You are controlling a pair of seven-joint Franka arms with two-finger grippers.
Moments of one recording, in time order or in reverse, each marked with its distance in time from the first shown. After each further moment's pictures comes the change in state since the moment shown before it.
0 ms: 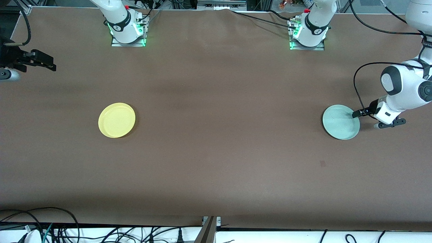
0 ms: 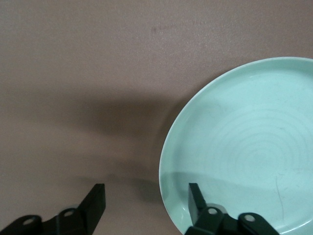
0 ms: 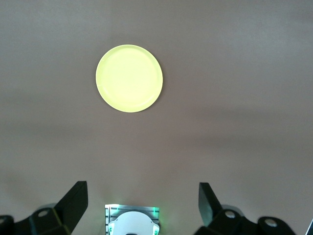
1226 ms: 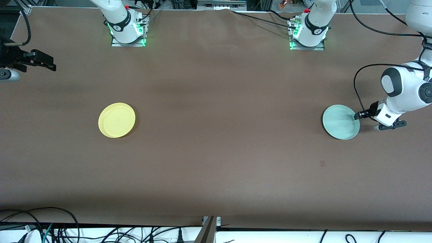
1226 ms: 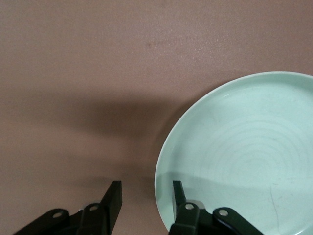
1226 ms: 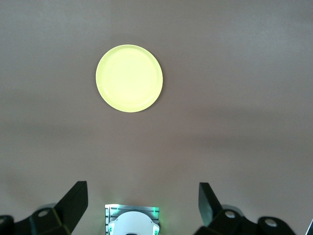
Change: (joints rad) left arm -0.001 0.016 -0.008 0.025 0.000 0.000 0.000; right arm 0.000 0.000 0.000 0.000 0.000 0.000 0.000
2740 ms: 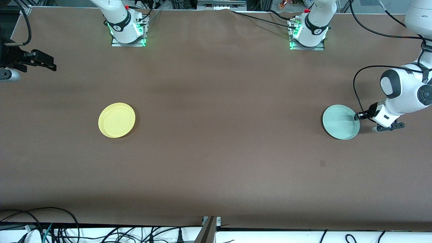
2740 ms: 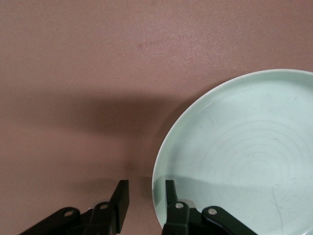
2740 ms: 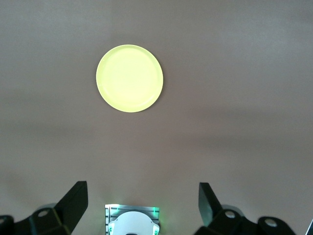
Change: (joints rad) left arm -0.002 0.022 0.000 0.014 0.000 0.000 0.036; right arm 0.000 0.000 0.002 0.000 0.000 0.000 0.000
